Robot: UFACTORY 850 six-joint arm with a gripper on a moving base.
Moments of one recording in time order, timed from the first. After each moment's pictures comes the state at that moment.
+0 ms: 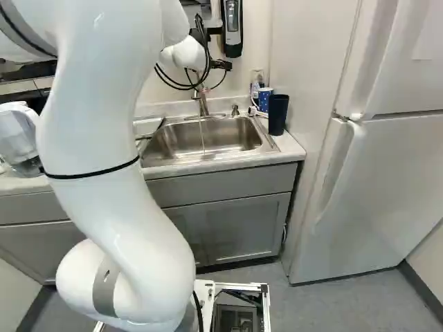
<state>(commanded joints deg) -2.0 -13.3 -75.8 2.1 14.8 0.0</state>
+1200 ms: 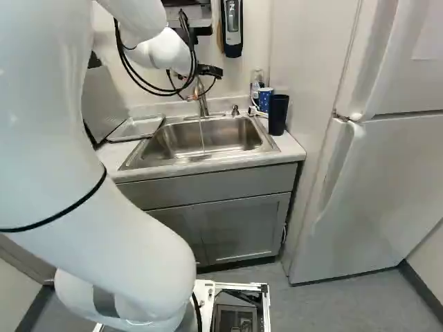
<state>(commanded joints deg) 0.6 2.8 -59.0 2.1 8.1 0.0</state>
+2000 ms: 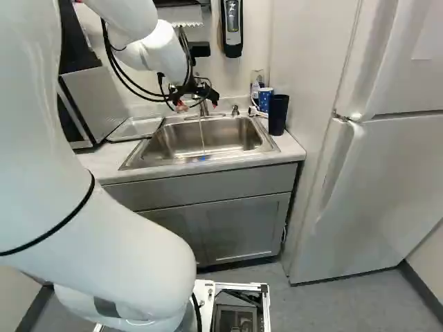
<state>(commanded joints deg) 1.4 6.8 -55.1 2.1 -15.6 0.0</state>
